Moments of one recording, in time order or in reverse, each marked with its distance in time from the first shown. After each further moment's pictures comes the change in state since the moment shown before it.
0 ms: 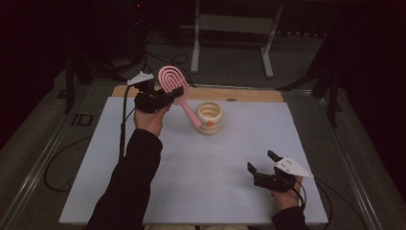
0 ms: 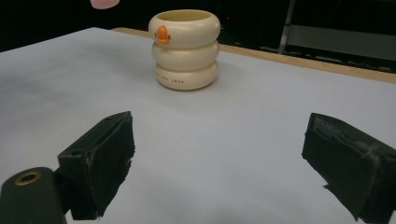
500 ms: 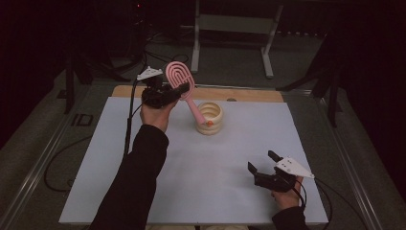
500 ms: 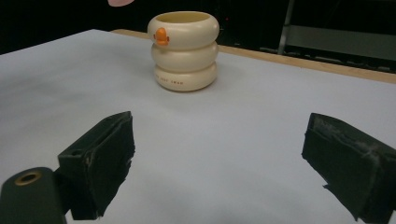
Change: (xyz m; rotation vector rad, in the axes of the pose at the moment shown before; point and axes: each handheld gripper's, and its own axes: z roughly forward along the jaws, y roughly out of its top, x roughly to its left) left arm -0.010 0.010 0.019 0.001 0.023 0.039; right arm -0.001 0.000 -0.001 -0.003 -0.003 0.006
